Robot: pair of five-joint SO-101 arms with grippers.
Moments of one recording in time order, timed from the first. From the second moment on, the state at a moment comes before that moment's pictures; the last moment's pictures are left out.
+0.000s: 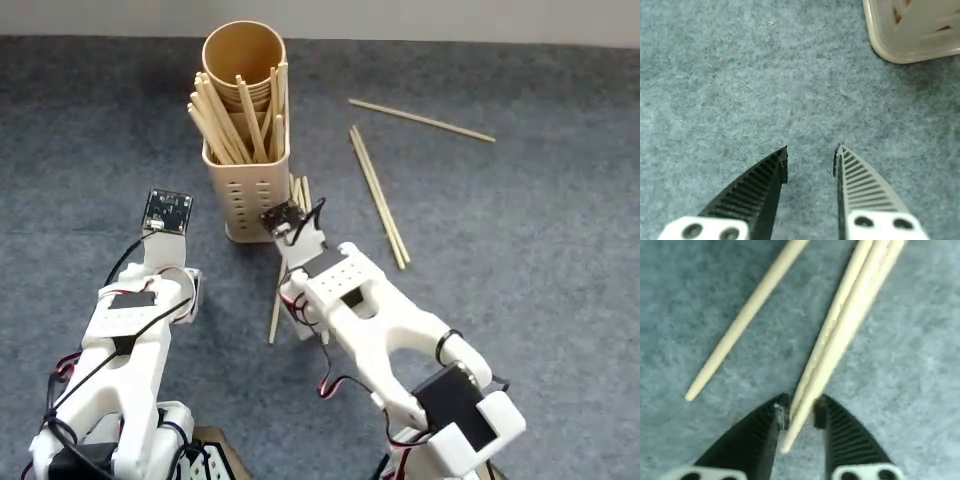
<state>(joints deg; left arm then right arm) -12.5 -30.3 71.8 25.3 -7.6 -38.6 -1.0 36.9 53.1 -1.9</state>
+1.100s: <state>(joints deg) -12.5 -30.3 71.8 25.3 -7.6 -31.9 -49.4 36.4 27.7 5.2</state>
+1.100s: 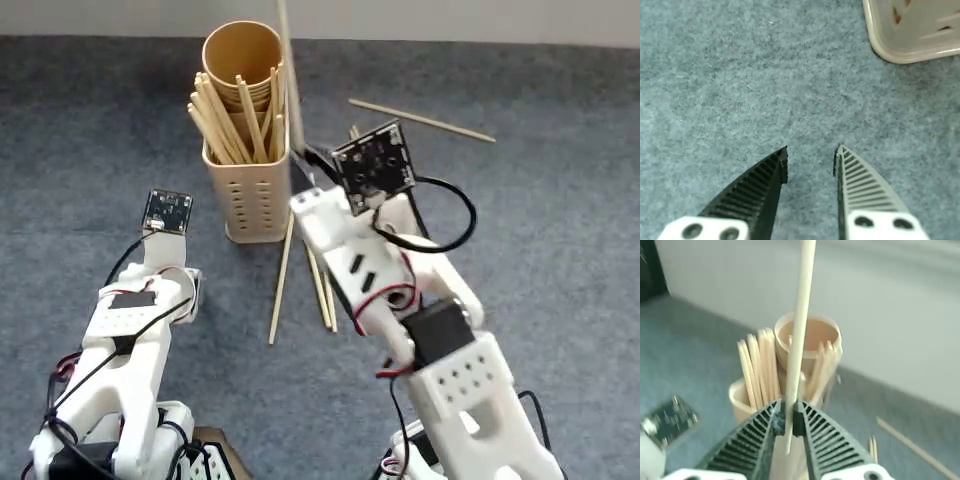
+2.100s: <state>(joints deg) -12.5 -30.3 71.8 25.3 -7.6 -35.2 -12.5 9.2 20.4 5.2</state>
